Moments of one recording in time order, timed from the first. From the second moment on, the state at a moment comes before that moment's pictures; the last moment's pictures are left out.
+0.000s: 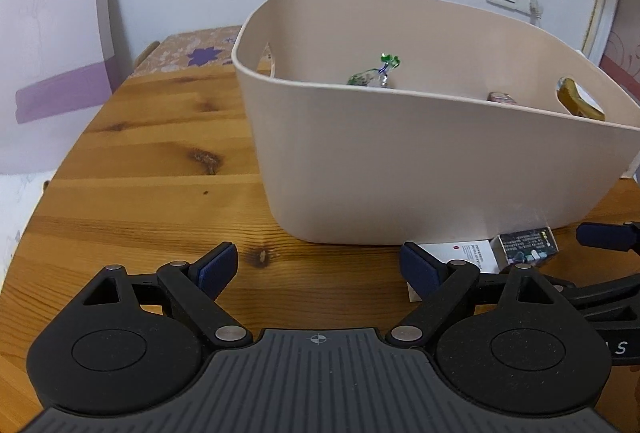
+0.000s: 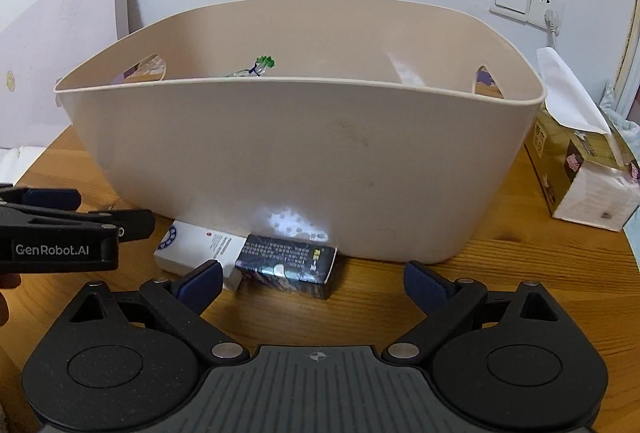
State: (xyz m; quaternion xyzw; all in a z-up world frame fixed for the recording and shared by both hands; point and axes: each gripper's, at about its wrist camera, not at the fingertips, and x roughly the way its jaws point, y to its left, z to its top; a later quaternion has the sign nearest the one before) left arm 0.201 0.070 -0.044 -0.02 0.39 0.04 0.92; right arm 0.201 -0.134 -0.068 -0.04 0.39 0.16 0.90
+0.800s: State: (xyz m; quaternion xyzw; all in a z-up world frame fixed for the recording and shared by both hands) left arm 0.201 0.019 -0.044 -0.02 0.40 -0.02 0.92; right arm 0.196 -0.191 -0.079 0.00 0.39 0.11 0.91
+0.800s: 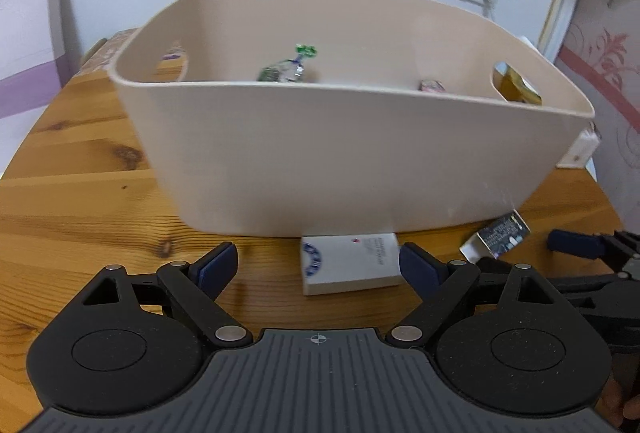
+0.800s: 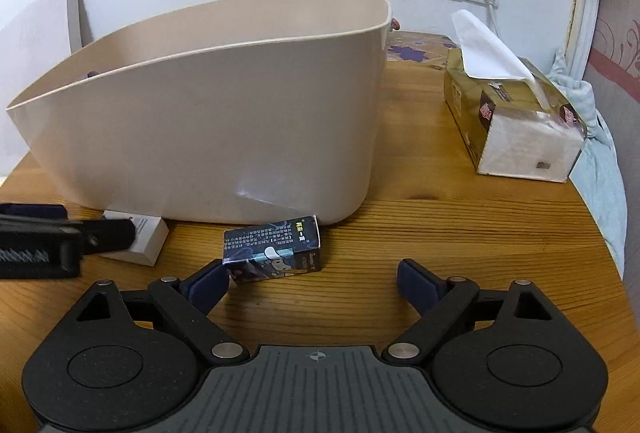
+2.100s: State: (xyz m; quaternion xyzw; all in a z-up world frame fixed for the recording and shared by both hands) left arm 0.206 0.024 -0.052 -0.04 0.42 -0.02 0.91; right arm 0.185 -0.184 -0.073 -0.02 0.37 0.11 0.92
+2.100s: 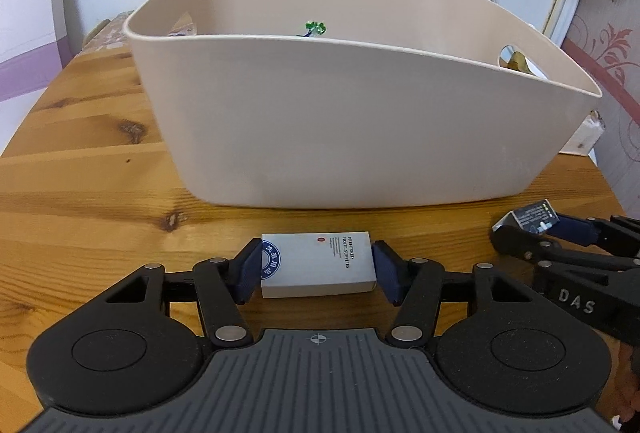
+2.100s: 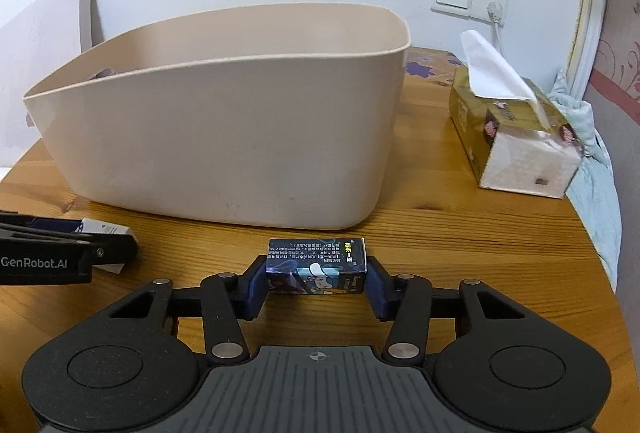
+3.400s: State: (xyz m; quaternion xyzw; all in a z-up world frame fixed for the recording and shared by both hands) left arm 0.160 0.041 0.047 -0.01 0.30 -0.05 0.95; right arm 0.151 -0.198 0.040 -0.03 0.22 0.12 0.97
